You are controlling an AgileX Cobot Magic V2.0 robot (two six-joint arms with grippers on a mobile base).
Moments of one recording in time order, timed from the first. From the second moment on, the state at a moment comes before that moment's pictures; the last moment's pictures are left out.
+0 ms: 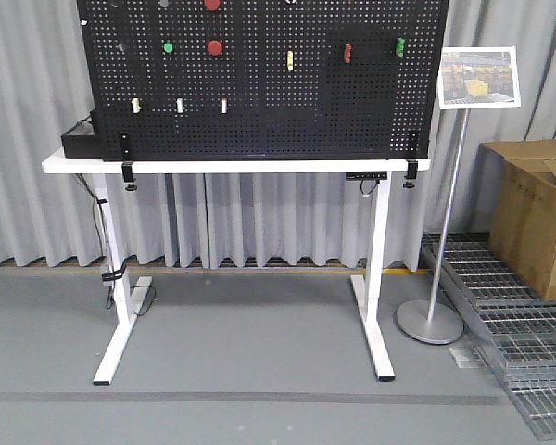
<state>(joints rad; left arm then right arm) 0.06 -0.01 0.03 -0.01 0.01 0.02 0.02 -0.01 0.03 -0.12 0.15 0.17</state>
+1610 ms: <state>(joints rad) 0.06 -0.01 0.03 -0.01 0.01 0.02 0.02 -0.01 0.03 -0.12 0.15 0.17</state>
